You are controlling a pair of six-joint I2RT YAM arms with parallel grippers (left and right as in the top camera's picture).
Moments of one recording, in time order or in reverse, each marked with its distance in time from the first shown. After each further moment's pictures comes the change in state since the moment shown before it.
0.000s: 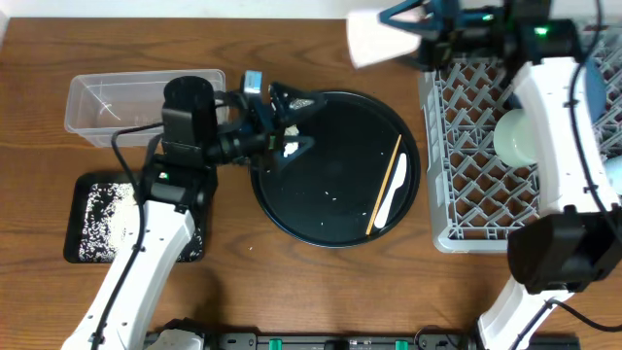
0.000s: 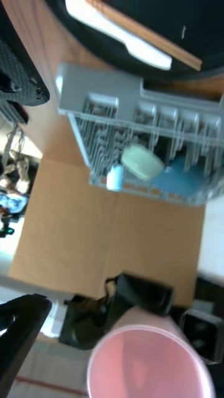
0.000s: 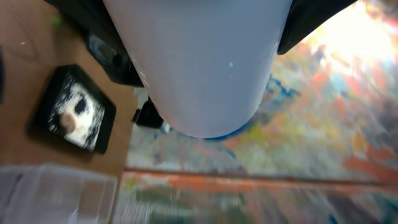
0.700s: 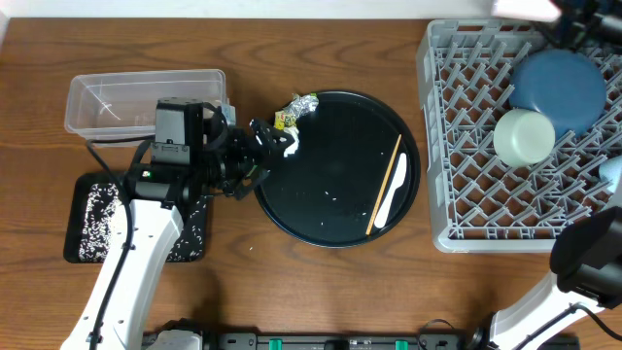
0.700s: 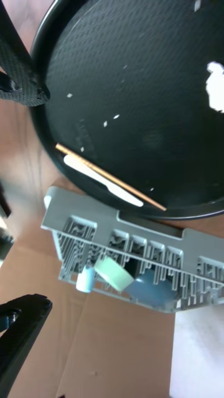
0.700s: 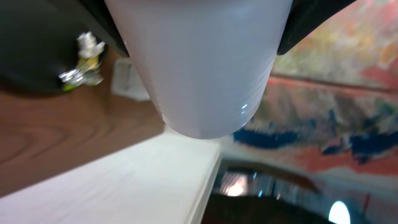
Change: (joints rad) left arm 0.085 0.000 0.000 -0.489 -0.230 0.482; right arm -0.440 0.000 0.000 0.156 0.119 -0.025
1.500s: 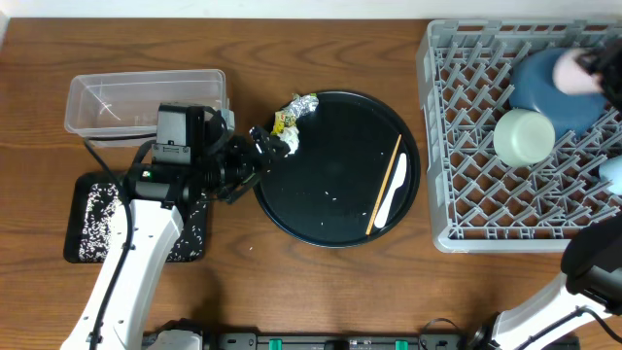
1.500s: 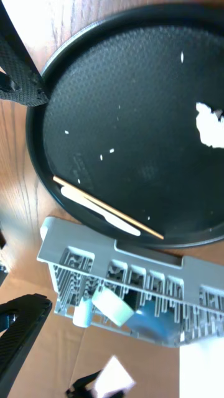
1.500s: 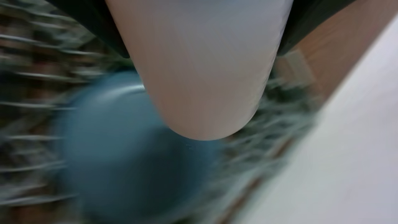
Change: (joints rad) left arm 0.000 0.000 0.000 -0.080 -0.086 0.116; right arm -0.121 0.000 0.004 -0.546 1.099 -0.494
